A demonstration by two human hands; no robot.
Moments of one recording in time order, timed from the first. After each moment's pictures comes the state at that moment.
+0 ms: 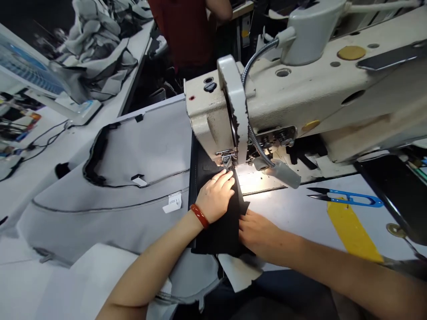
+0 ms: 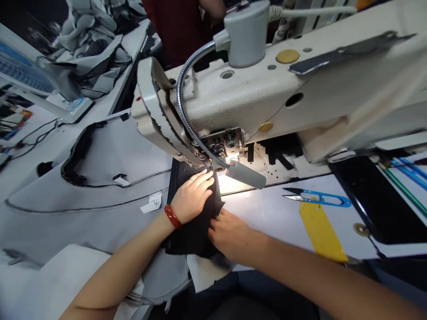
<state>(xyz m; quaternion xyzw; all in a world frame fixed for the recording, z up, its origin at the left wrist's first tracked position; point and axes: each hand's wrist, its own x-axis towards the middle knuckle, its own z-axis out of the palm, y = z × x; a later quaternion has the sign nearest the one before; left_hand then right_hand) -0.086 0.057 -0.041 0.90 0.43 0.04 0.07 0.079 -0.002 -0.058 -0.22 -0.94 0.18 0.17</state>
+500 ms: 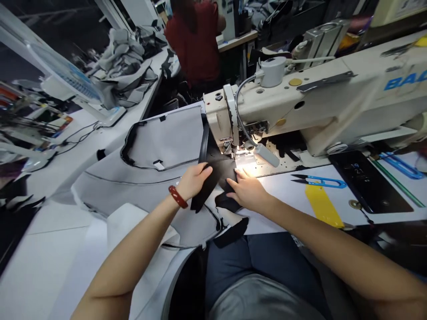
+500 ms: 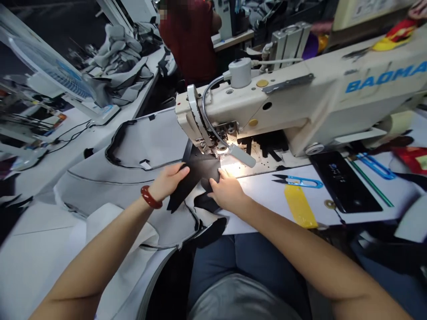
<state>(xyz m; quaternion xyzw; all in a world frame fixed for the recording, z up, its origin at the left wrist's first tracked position) -0.100 0.033 0.034 0.76 0.61 0.09 0.22 0.065 0.022 -0.038 -0.45 -0.89 0.07 0.10</state>
